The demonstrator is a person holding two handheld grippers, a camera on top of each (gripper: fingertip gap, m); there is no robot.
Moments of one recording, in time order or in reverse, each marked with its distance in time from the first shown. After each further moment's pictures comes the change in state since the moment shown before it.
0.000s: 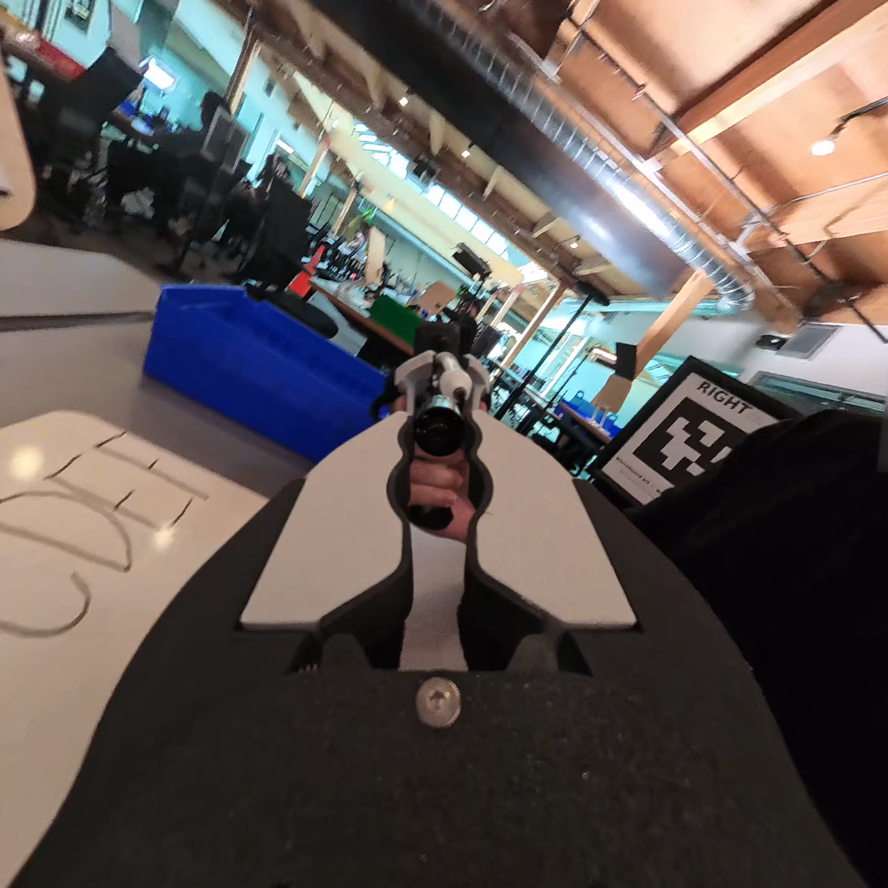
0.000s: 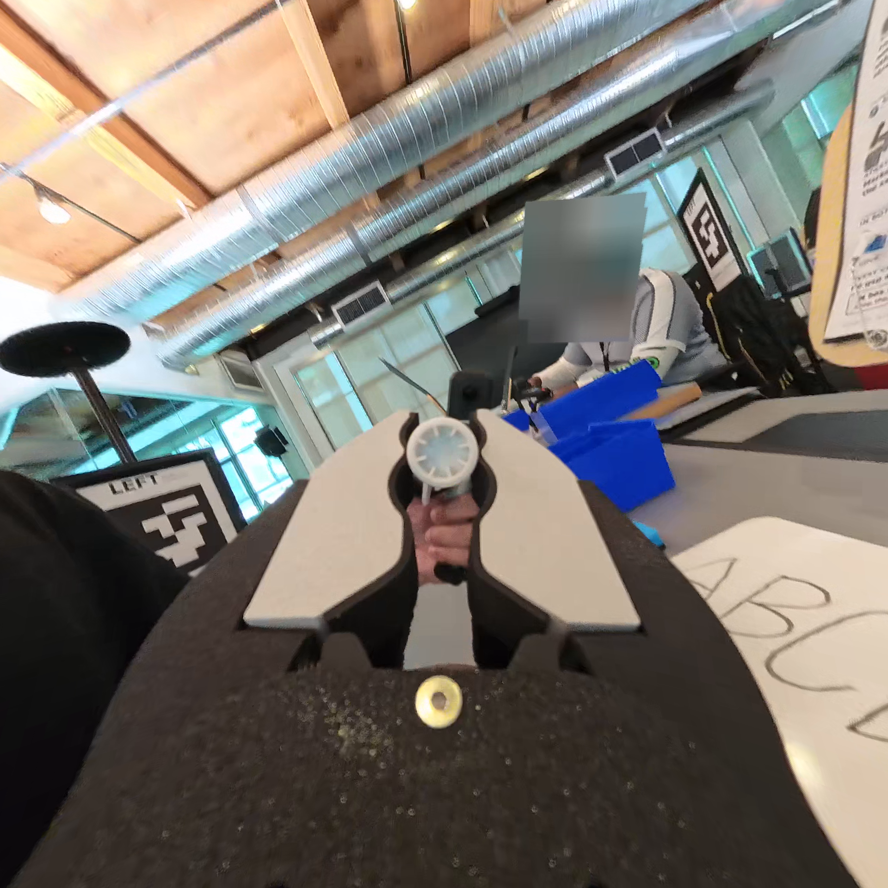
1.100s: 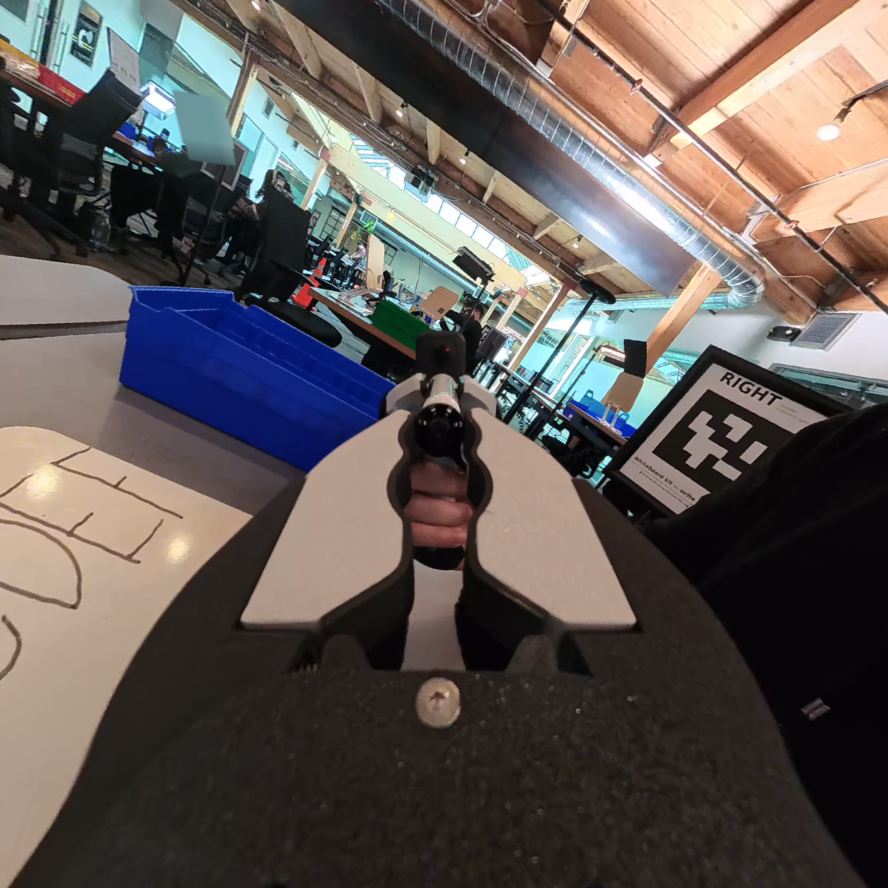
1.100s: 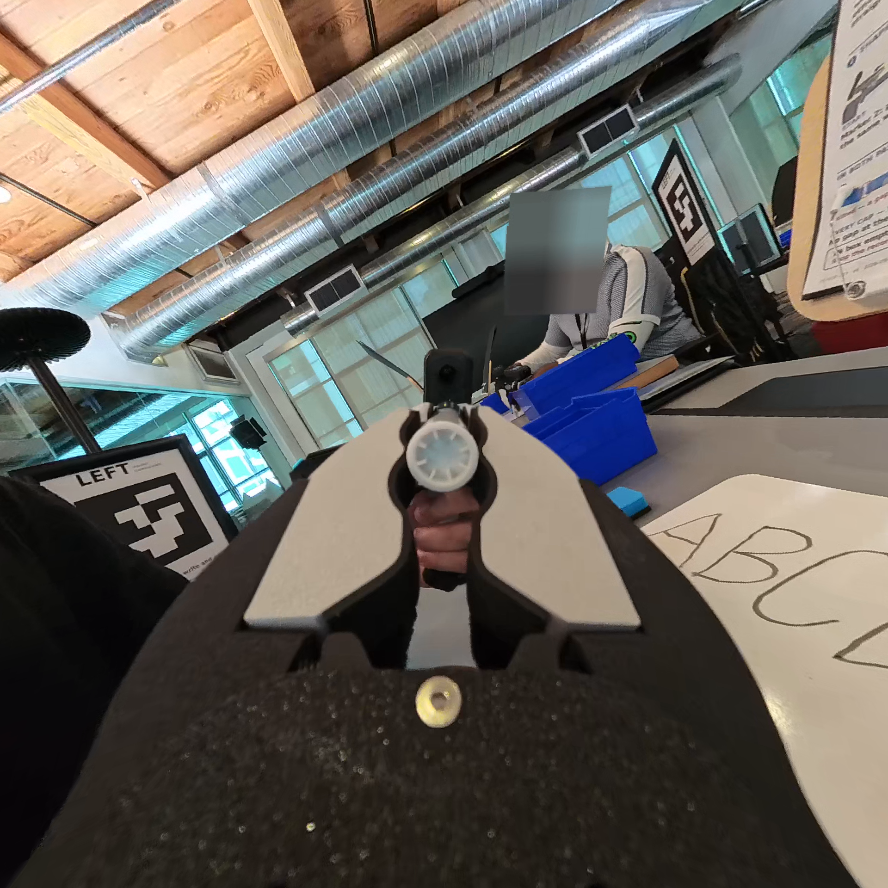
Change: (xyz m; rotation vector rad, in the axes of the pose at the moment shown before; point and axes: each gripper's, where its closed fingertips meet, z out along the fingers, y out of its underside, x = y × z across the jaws) left arm 0.002 0.022 0.033 0.015 -0.003 0.042; right arm 0.003 0.020 -0.004 -0.027 0.053 0.009
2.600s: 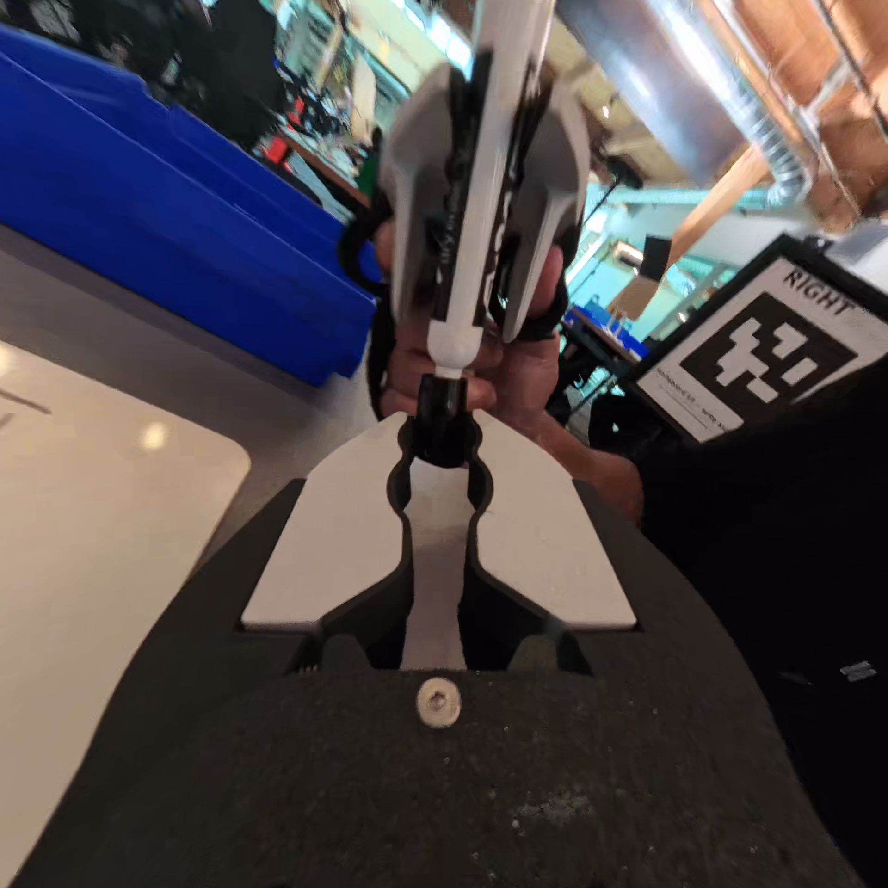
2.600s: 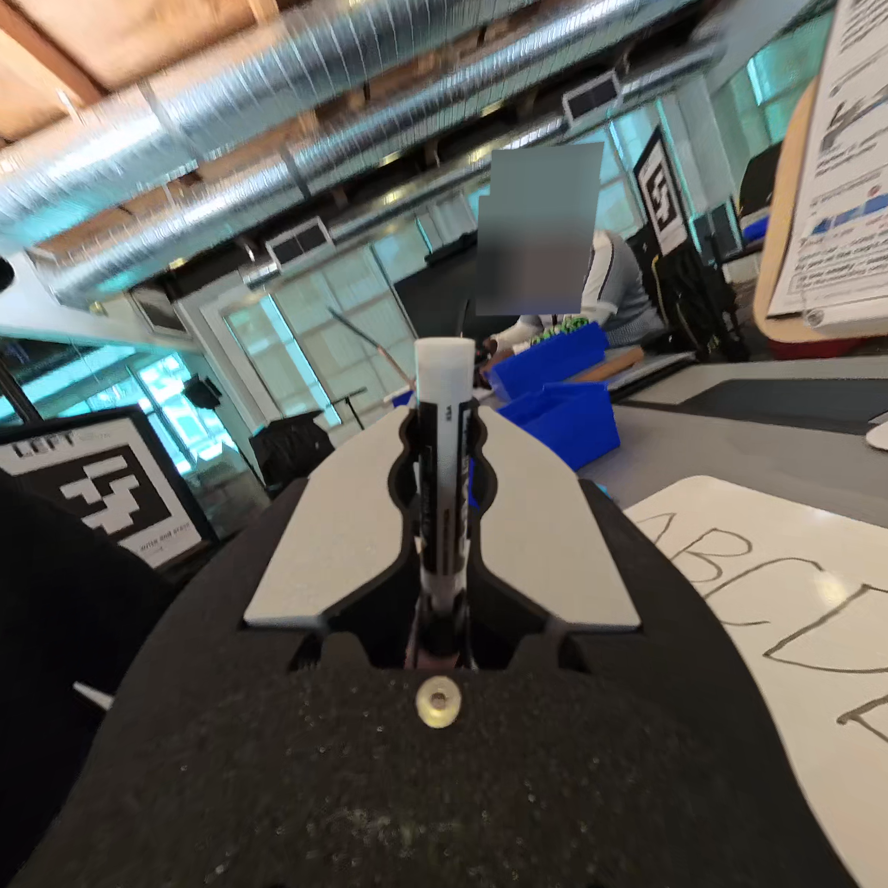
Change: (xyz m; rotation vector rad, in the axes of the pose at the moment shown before) left arm -0.003 0.094 0.050 -0.261 -0.001 -0.071; right arm -0.001 -0.013 0.004 -0.065 0.057 -0.081
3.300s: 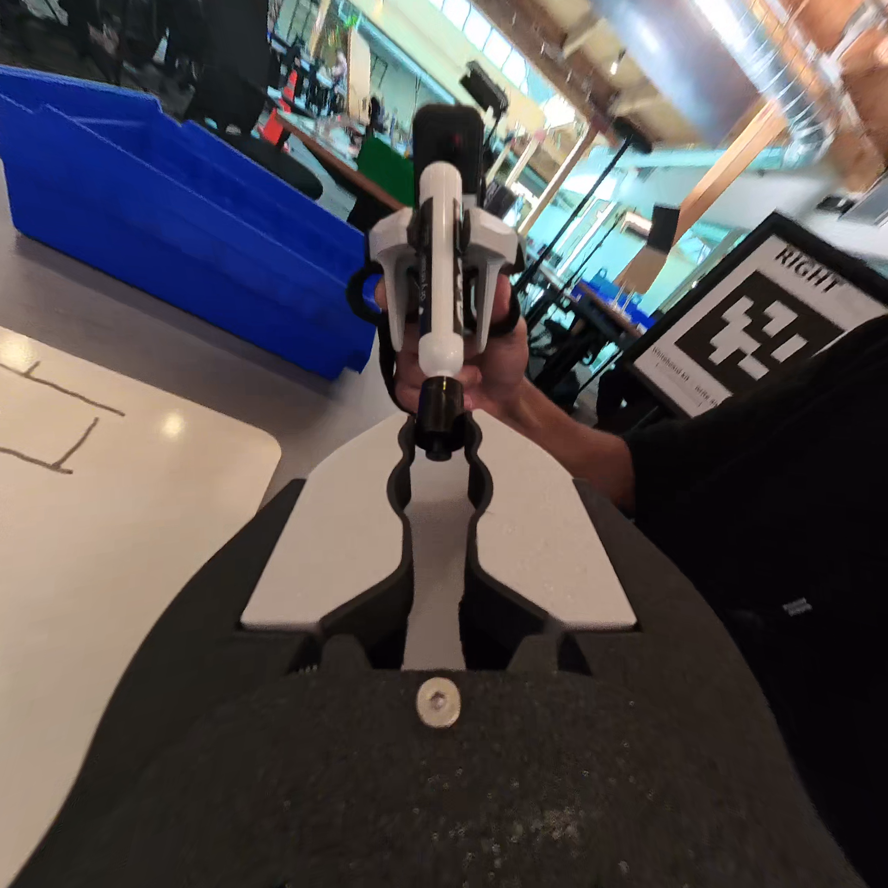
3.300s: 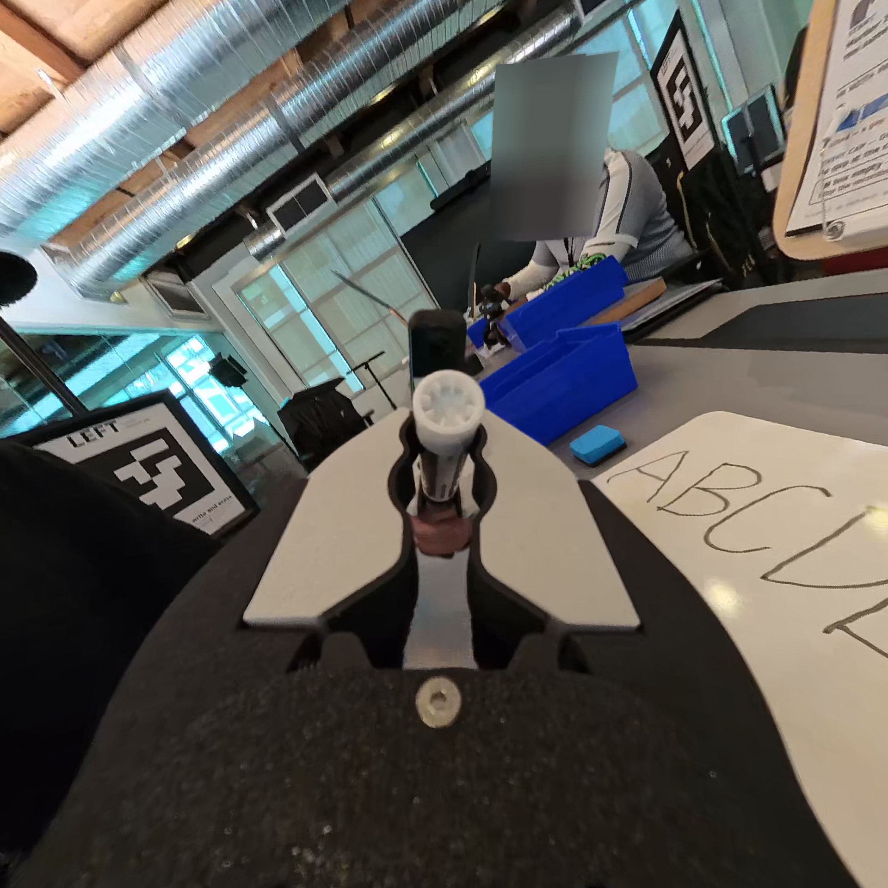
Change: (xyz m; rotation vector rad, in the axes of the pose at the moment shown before) left arm 0.004 -0.020 -0.037 -0.054 -0.010 0.037; right arm 0.006 0.008 -0.018 -0.123 -0.009 0.108
